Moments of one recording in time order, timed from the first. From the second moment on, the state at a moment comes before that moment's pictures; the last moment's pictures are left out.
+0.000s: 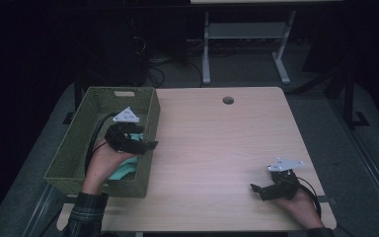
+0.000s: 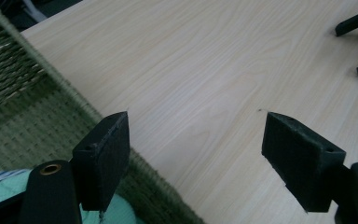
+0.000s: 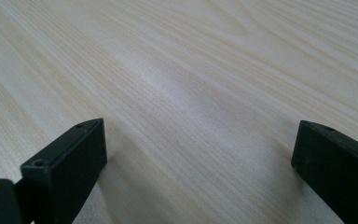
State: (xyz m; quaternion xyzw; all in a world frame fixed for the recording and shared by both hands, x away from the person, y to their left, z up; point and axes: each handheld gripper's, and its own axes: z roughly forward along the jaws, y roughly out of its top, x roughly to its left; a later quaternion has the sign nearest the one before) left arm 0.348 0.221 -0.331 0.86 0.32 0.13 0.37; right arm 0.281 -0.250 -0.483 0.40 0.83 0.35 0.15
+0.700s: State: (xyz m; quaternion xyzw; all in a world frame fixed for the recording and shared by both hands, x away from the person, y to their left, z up) left arm 0.353 0.267 -0.335 0.84 0.37 0.16 0.36; right arm 0.281 -0.250 -0.483 0.40 0.83 0.35 0.15
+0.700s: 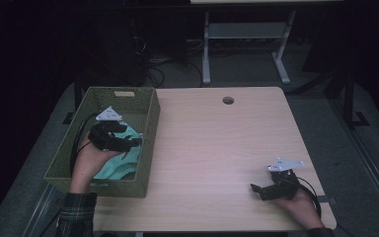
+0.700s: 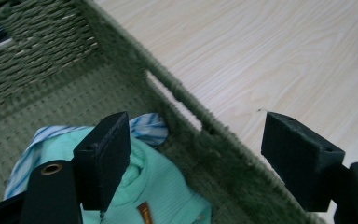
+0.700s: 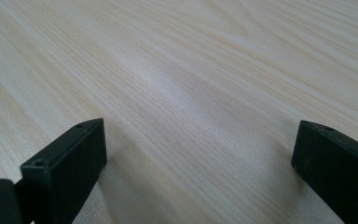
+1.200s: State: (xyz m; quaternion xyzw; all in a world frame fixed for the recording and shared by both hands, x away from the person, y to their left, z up) left arm 0.361 0.284 -0.353 0.83 0.40 0.16 0.35; right arm 0.281 -0.250 -0.483 0.40 0.83 0.35 0.15
